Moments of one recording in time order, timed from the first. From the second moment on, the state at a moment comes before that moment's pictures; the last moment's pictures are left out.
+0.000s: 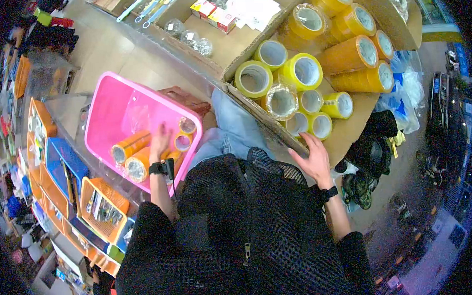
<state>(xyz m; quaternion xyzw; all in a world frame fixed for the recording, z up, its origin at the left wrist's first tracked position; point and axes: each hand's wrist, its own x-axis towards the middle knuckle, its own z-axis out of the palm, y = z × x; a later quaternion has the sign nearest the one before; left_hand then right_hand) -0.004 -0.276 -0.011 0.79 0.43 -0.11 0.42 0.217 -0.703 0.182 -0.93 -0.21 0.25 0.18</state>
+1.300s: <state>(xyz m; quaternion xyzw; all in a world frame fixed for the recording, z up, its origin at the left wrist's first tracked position) -0.175 -0.260 -0.021 0.71 0.66 -0.09 0.23 0.217 -0.510 0.080 -0.70 -0.65 0.06 0.31</state>
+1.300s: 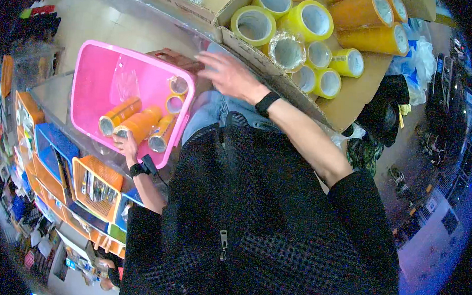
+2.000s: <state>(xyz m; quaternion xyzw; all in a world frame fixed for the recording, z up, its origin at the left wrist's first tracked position) -0.113 -0.263 0.038 0.77 0.64 0.00 0.04 0.245 -0.669 0.190 -0.92 -0.28 0.08 0.25</state>
